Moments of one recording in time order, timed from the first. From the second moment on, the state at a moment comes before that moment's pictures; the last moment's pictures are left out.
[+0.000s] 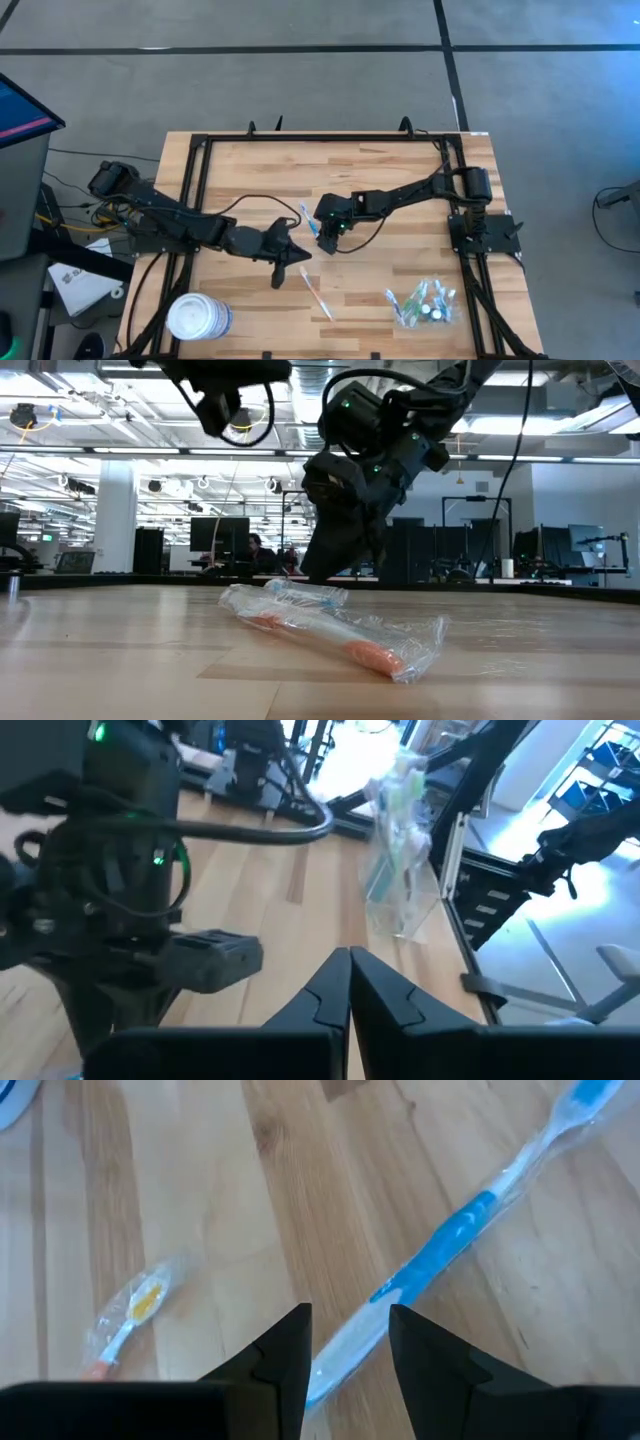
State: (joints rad) left arm -0.39 1.36 0.73 0.31 -0.32 -0.42; right arm -0.02 1.96 1.16 -0.10 -0.17 0.43
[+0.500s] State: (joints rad) left arm -0.43 1.33 0.69 0.32 -0.40 -0.42; right arm -0.06 1.97 1.17 -0.08 -0.16 0.45
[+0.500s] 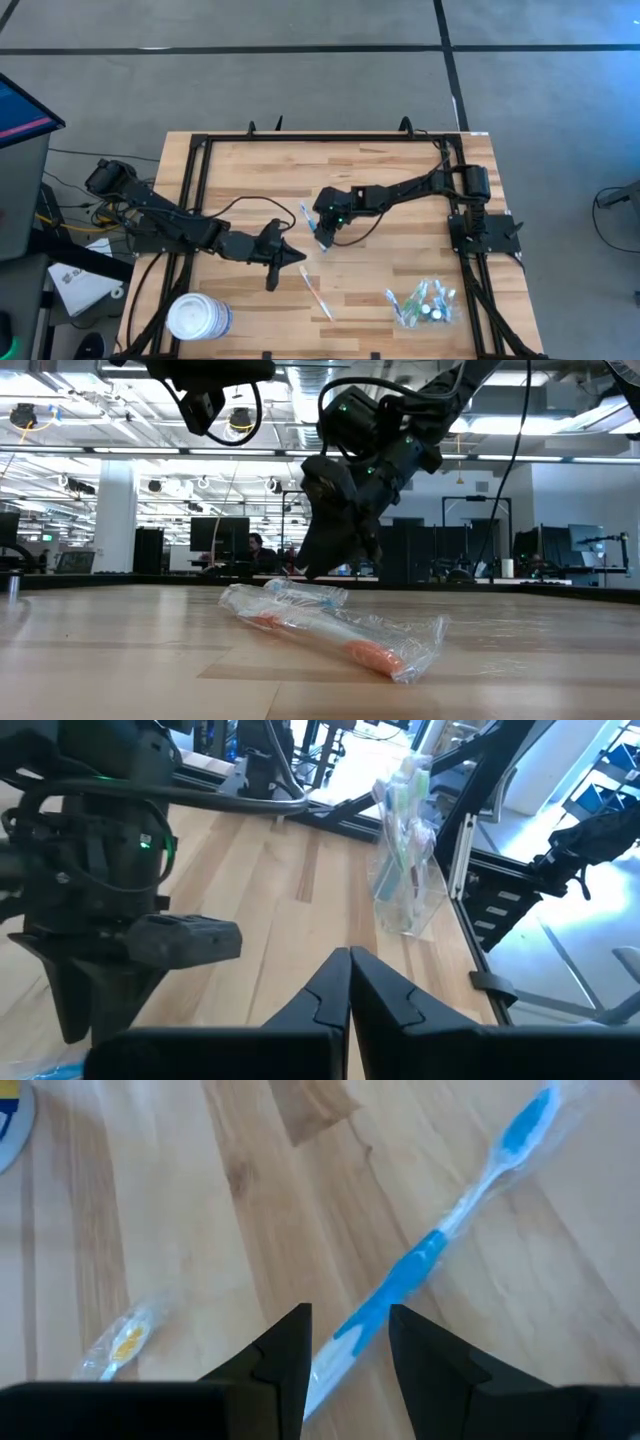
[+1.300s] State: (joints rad) left arm -0.43 1.33 0.69 0.34 -0.40 -0.42; right arm -0.07 2.02 1.23 -0.09 -0.13 0.46
